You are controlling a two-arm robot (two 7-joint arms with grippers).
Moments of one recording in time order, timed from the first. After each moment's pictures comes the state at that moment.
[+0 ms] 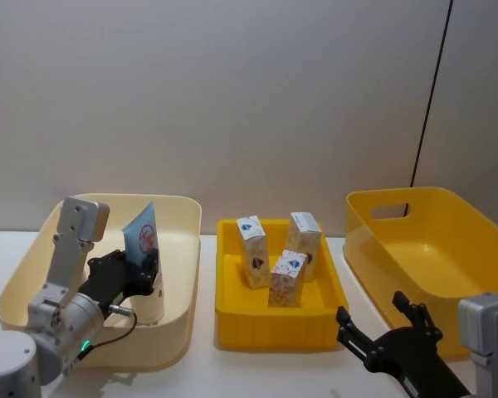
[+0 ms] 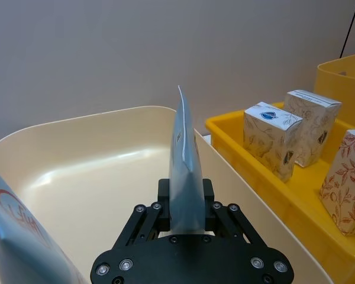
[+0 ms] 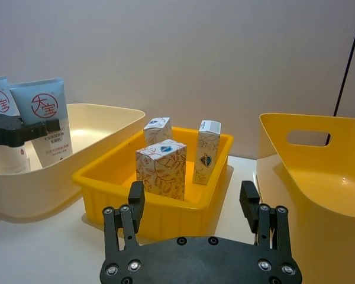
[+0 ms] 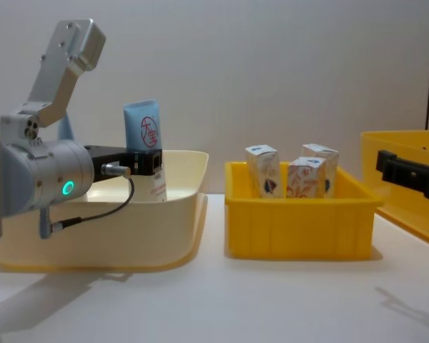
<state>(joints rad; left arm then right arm) -0.52 0.22 0.37 -1.24 -0.33 0.15 -0.13 -0.01 0.34 -0.23 -1.77 0.29 0.03 0.07</state>
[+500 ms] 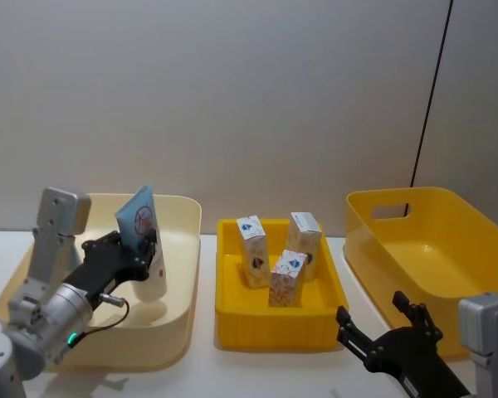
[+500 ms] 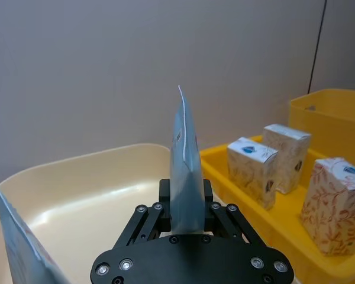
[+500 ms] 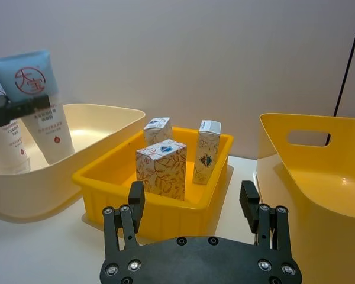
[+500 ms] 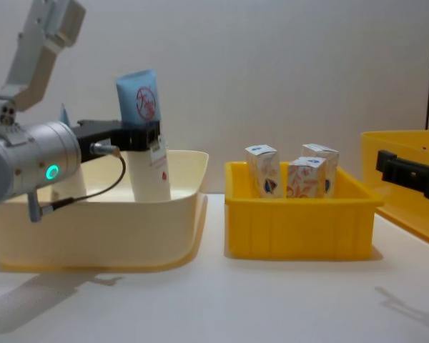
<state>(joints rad) -0.51 0.24 0.35 -1.27 -0.35 0.04 -0.21 -0.01 0.34 -0.23 -1.77 0.29 0.03 0.07</state>
